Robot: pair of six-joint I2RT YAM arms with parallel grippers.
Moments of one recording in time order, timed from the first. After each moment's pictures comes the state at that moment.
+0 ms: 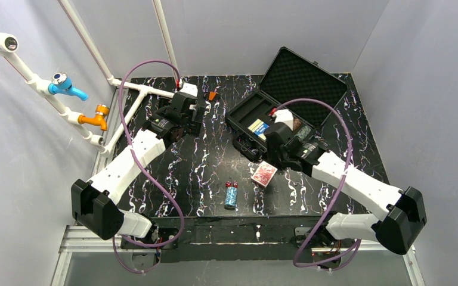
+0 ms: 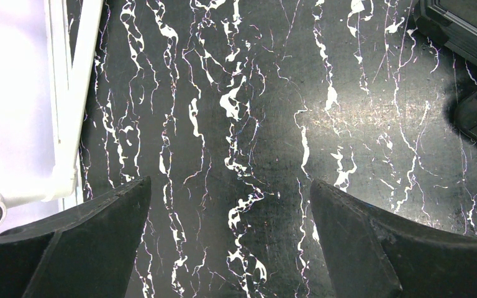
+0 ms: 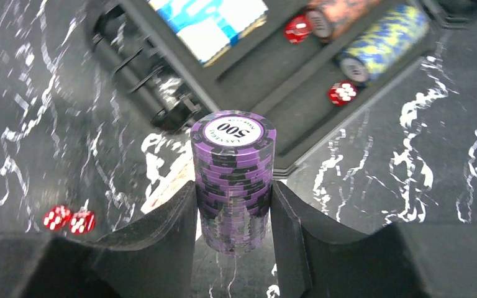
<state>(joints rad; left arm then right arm) -0.53 1.38 1.28 -0.69 -0.53 -0.08 0.85 1.22 1.00 -0.64 0.49 0.43</state>
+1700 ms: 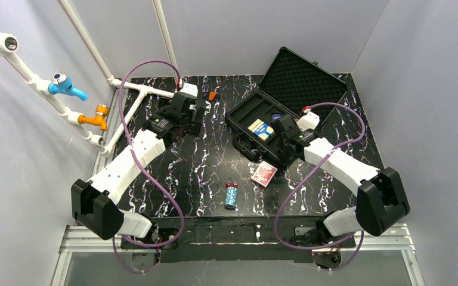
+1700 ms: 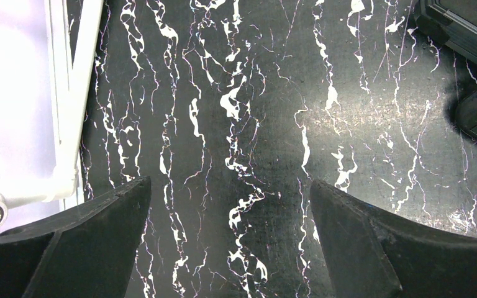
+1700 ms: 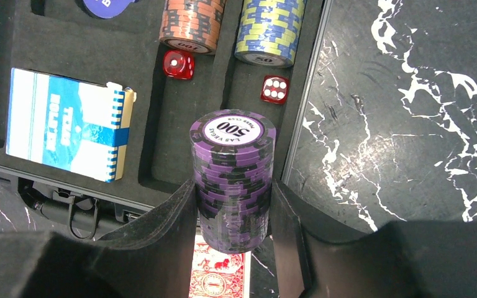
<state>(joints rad) -0.53 1.38 1.28 -0.69 -0.53 -0.08 0.59 1.39 0.98 -0.64 0.61 1.01</state>
